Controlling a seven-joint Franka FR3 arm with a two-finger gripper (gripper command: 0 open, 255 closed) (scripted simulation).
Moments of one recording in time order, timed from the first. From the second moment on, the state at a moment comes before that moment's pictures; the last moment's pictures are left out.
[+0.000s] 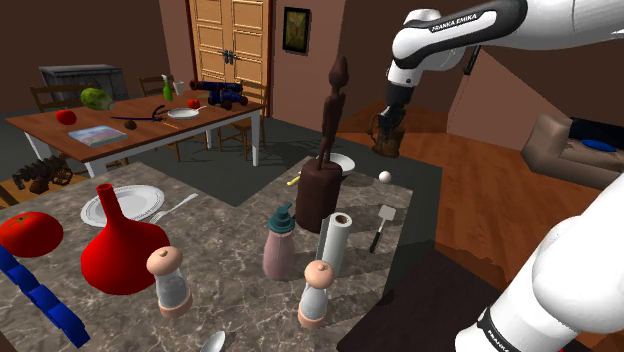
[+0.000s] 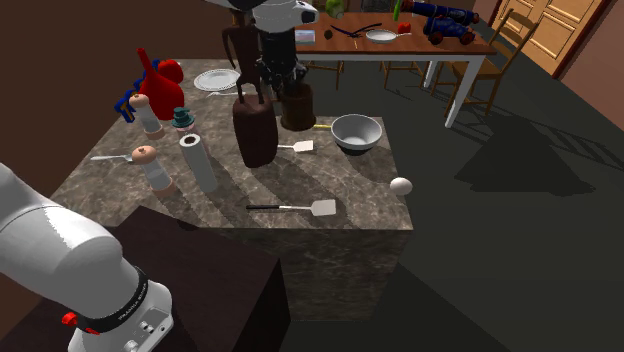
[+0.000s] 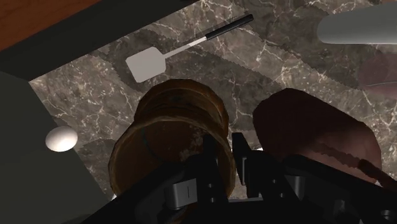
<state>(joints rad) -0.03 -0.12 -0.28 -2.02 -0.03 1.93 -0.32</state>
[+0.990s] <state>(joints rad) 0.12 -0.19 -0.07 -2.11 -0.02 1.95 0.04</state>
